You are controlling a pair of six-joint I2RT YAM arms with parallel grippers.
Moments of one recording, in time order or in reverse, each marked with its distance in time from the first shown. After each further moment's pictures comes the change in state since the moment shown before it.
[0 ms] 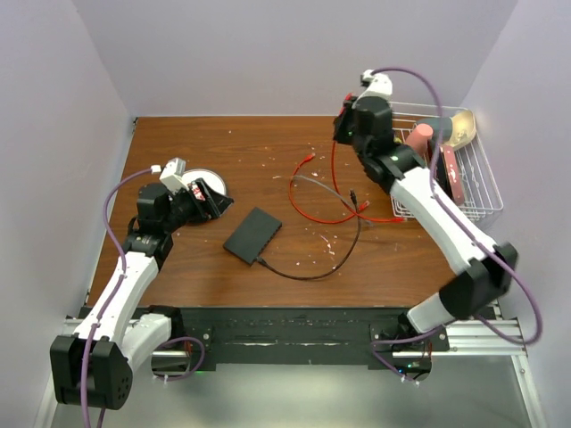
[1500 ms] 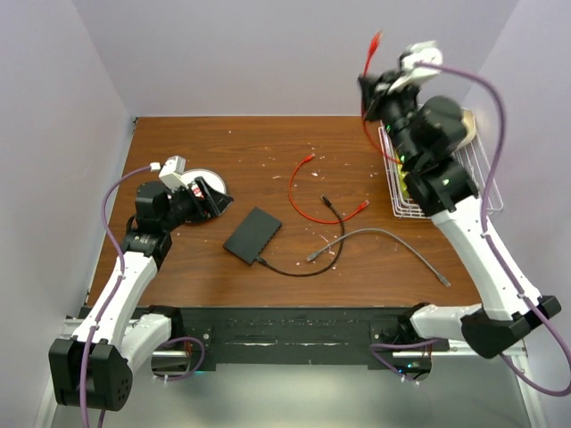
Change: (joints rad) left arm 0.000 -0.008 0.024 -0.021 0.004 0.026; right arm 0.000 -0.251 0.138 0.229 -0.119 -0.415
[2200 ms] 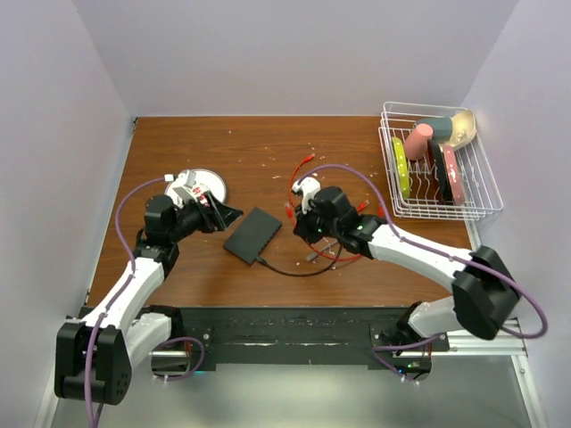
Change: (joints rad) left arm -0.008 0.036 -0.170 0.269 0.150 -0.037; right arm 0.277 0.052 -0.788 -0.059 -0.291 0.158
